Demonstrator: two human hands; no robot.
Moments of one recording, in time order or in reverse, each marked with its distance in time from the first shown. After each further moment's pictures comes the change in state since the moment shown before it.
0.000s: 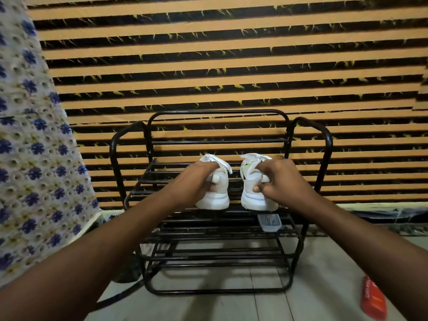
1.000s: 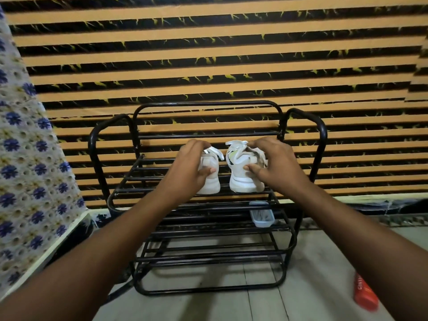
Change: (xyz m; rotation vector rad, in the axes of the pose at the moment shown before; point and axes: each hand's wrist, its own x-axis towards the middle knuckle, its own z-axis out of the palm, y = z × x) left_hand 0.020 -0.002 0.026 -0.047 0.293 -0.123; right_hand 0.012 0.014 0.006 0.029 0.182 0.086
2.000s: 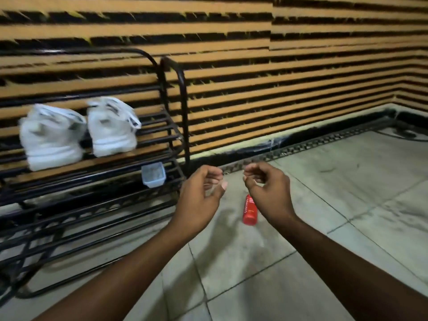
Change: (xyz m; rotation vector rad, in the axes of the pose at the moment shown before) left_hand -0.096 0.212 0.201 -0.771 -0.261 -0.070; right_hand -0.245 0.134 -0.092 0.217 0.330 0.580
